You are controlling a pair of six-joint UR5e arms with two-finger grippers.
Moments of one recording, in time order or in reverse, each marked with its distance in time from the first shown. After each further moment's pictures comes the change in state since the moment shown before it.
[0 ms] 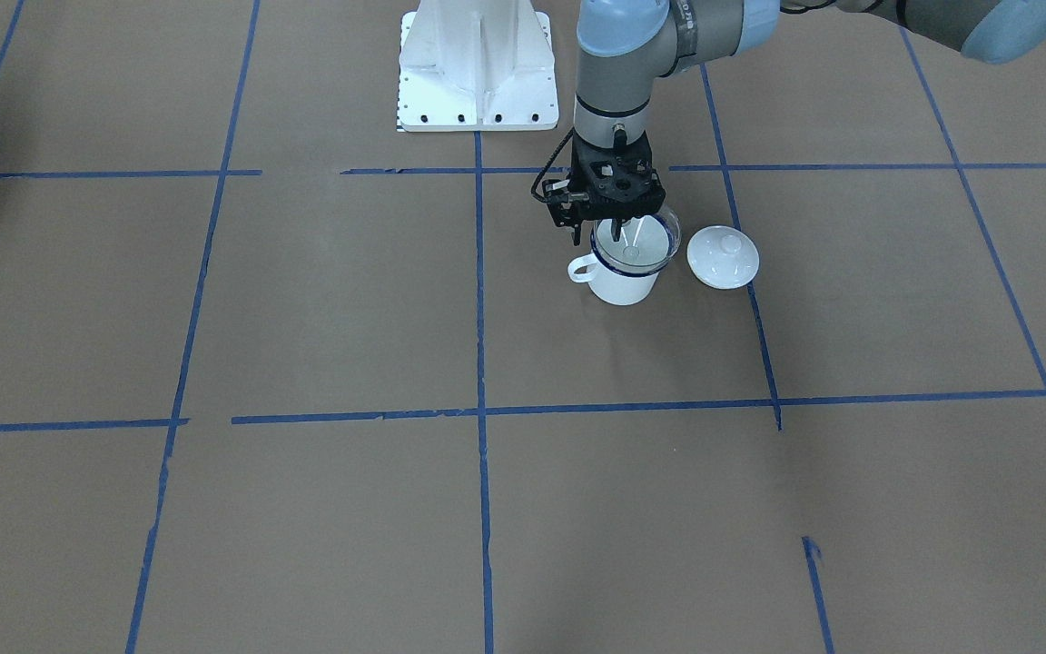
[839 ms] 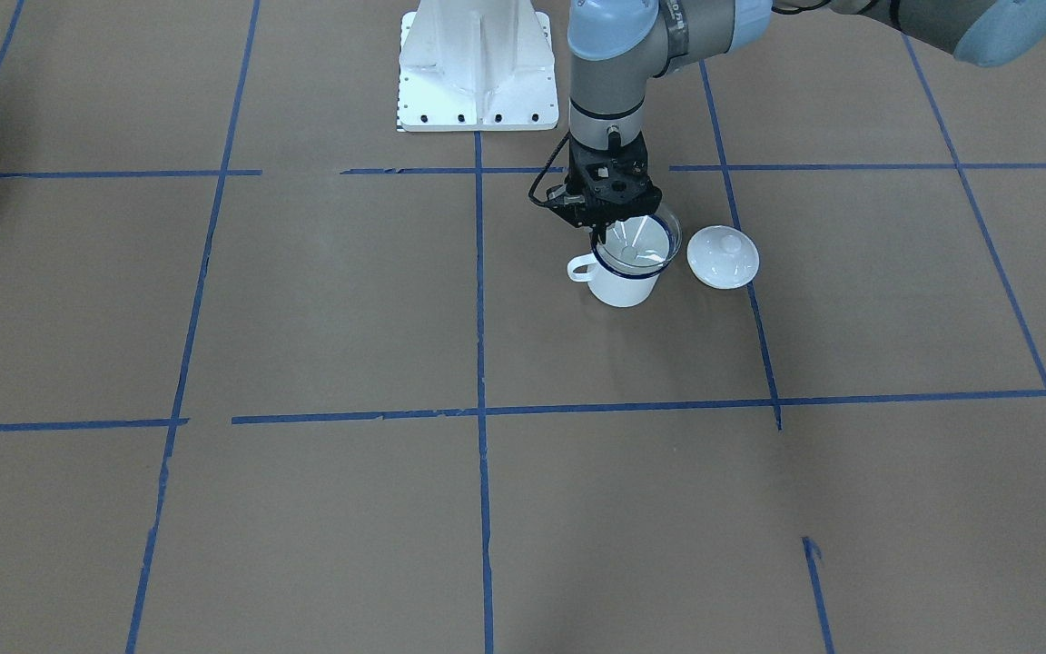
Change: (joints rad) left arm -0.001 -0.027 -0.021 0.108 0.006 0.012; right arm 0.000 0.000 0.000 0.000 0.000 0.000
